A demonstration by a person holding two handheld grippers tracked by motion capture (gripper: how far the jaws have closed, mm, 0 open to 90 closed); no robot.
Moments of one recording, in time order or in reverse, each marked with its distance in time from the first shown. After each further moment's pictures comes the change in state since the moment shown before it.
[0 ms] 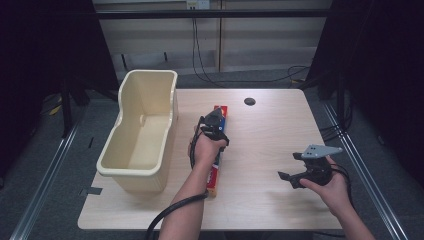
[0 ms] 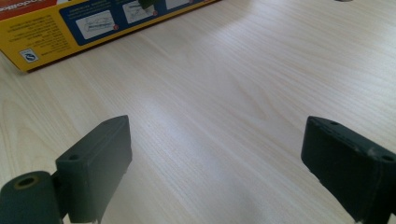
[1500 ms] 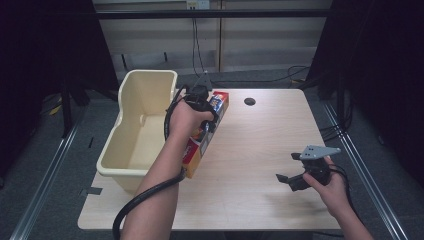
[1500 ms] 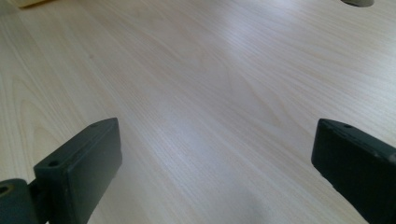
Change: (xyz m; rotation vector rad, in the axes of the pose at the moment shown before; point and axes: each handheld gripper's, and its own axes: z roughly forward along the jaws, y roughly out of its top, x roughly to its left) left arm 0.019 0.013 -0.141 0.050 -0.041 0.087; right arm 0.004 0.001 0.003 -0.009 0.040 -0.024
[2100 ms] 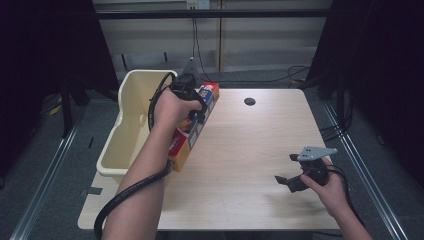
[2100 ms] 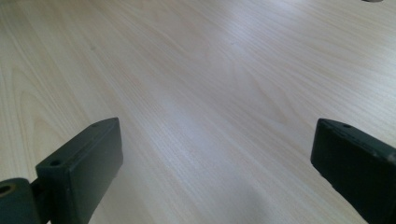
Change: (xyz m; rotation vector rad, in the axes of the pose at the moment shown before) left arm 0.016 -0.005 -0.043 -0.031 0.004 -0.054; right arm 0.002 0.000 0.004 0.020 0.018 -0.013
